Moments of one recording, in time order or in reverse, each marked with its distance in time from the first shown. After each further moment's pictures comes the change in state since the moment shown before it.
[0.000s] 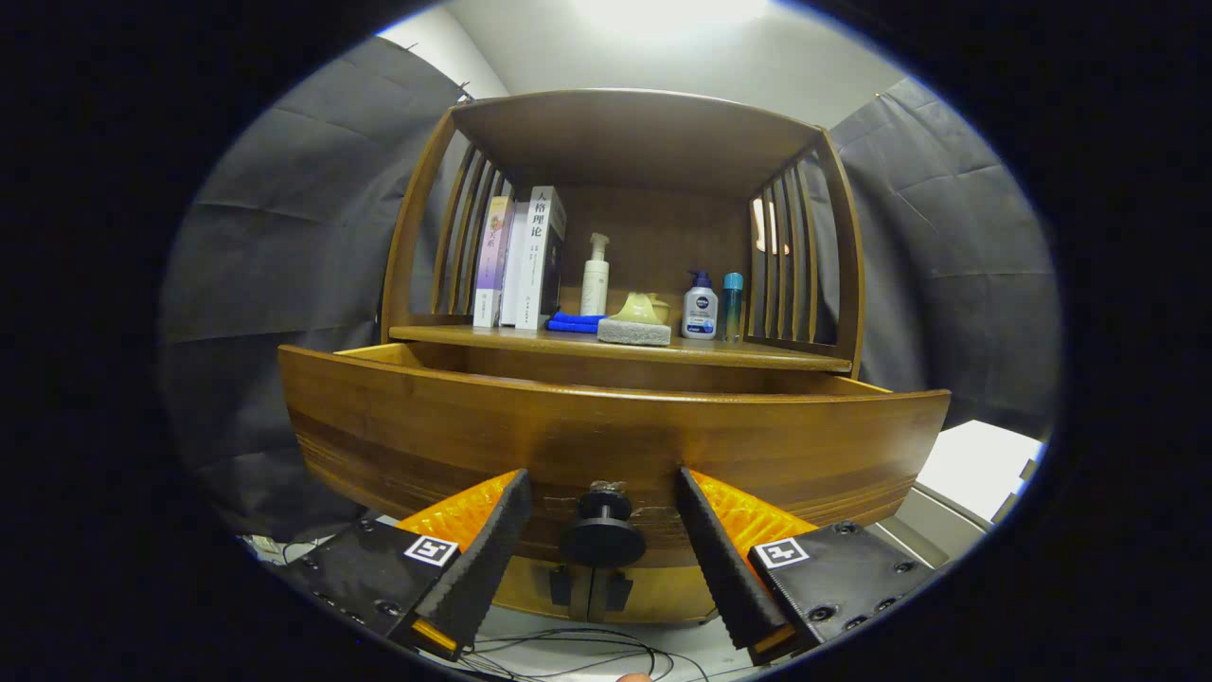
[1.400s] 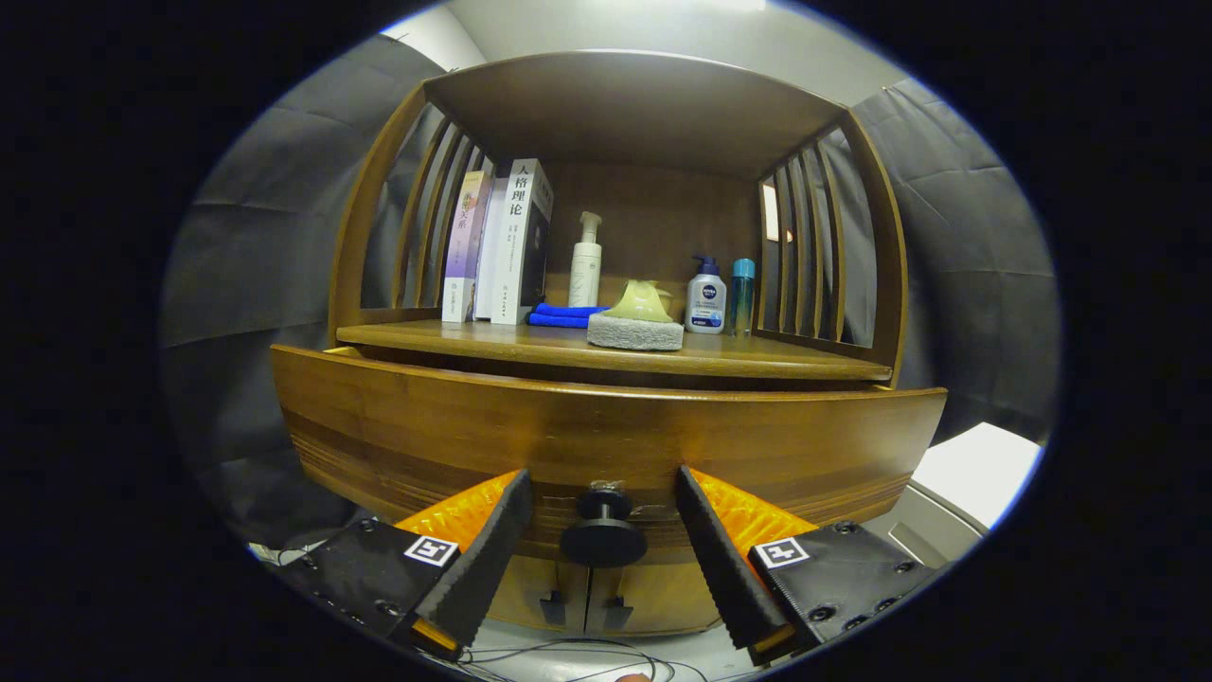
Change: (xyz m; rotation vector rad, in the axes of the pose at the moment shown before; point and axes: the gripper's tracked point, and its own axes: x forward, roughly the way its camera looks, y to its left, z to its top) arm 0.078 -0.002 0.005 0.004 0.055 -0.018
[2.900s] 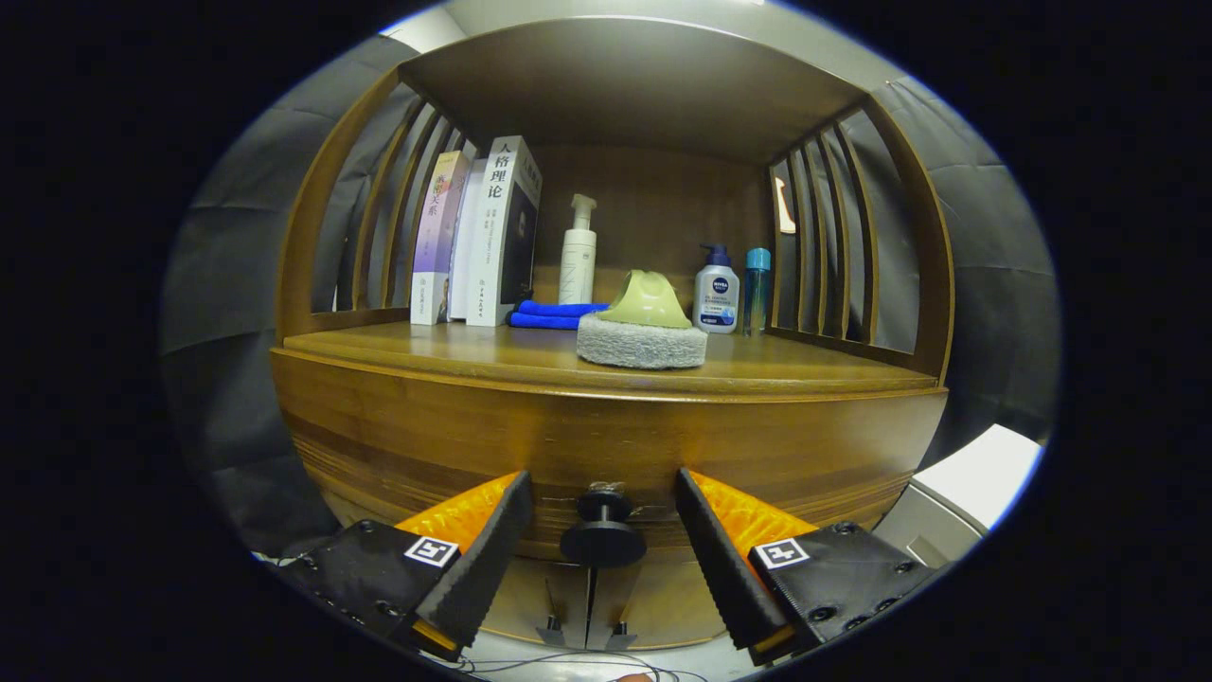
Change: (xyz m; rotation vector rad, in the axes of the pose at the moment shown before) arm 0.062 0.002 0.011 0.024 0.034 -0.020
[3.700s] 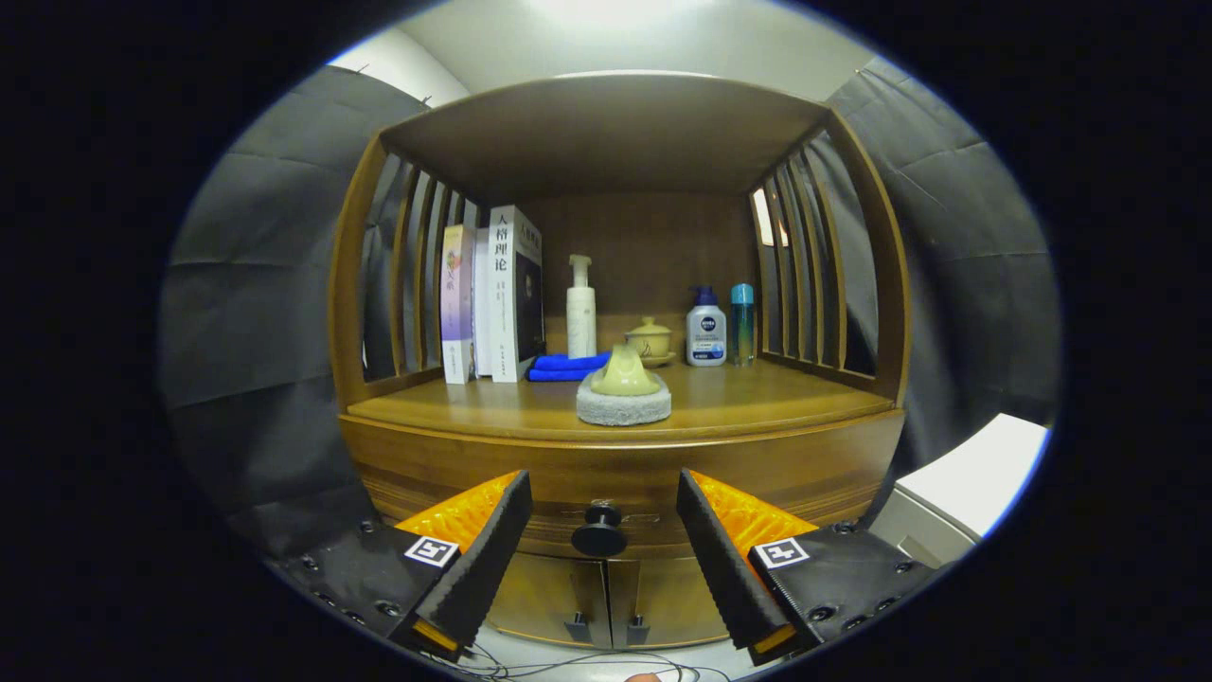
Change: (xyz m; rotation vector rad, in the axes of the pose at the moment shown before) arm -0.077 -0.016 0.050 0.073 -0.093 0.076
